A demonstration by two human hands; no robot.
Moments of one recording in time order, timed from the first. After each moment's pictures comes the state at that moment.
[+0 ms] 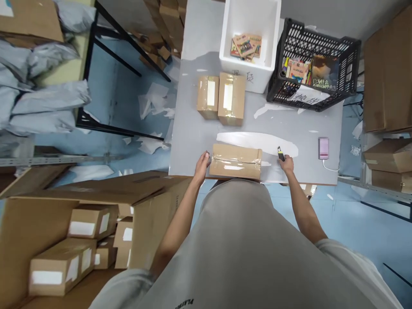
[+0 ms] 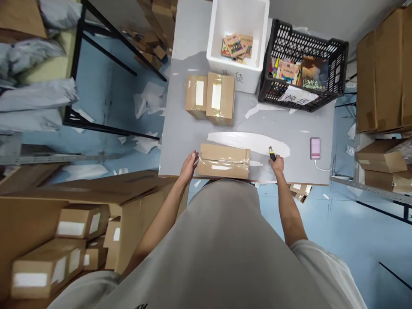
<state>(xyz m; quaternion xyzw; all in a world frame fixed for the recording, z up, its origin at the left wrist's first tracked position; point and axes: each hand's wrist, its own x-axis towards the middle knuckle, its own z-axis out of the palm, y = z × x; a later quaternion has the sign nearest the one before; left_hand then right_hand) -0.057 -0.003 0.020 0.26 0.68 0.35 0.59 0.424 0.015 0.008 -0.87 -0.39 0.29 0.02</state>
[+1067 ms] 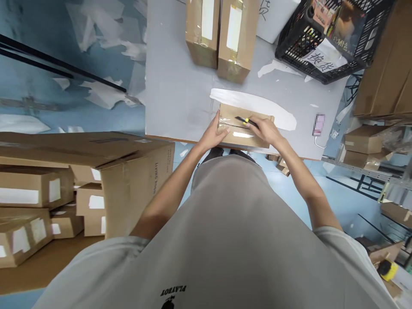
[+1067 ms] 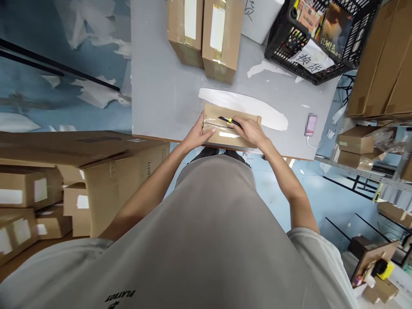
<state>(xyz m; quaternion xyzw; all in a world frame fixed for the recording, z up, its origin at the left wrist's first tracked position) -0.008 -0.016 -0.012 0.41 0.58 0.40 0.59 0.266 0.042 0.142 -0.55 -0.70 0.44 0.08</state>
